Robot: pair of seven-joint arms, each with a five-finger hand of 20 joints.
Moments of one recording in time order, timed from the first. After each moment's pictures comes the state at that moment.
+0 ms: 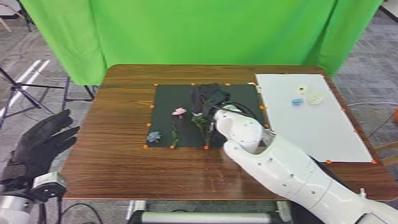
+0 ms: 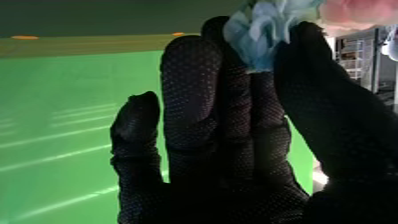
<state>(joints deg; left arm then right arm) 142.3 -59.0 -115.5 -127.5 45.8 7.9 6.6 -58.3 -67.6 35.5 -84.4 -137.1 -1.5 19.9</state>
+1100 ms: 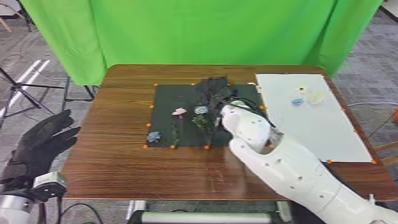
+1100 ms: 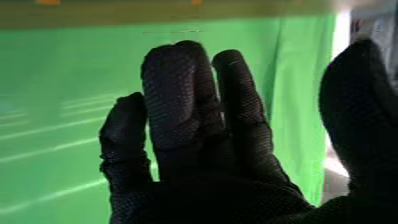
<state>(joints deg) 142.2 -58.7 -115.6 -127.2 45.8 7.7 6.4 -60.9 -66.0 40.6 -89.9 -138.0 -2.3 23.8</state>
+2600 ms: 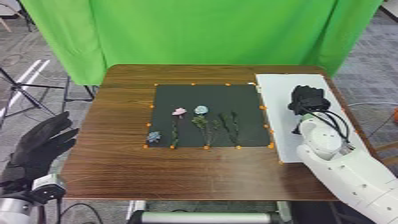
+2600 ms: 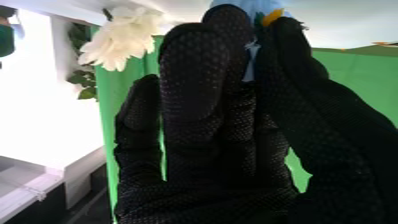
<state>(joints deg) 142.8 -59.8 -115.7 -127.4 45.8 8.0 6.9 -69.6 -47.2 51.0 -81.5 -136.6 10.8 33.8</state>
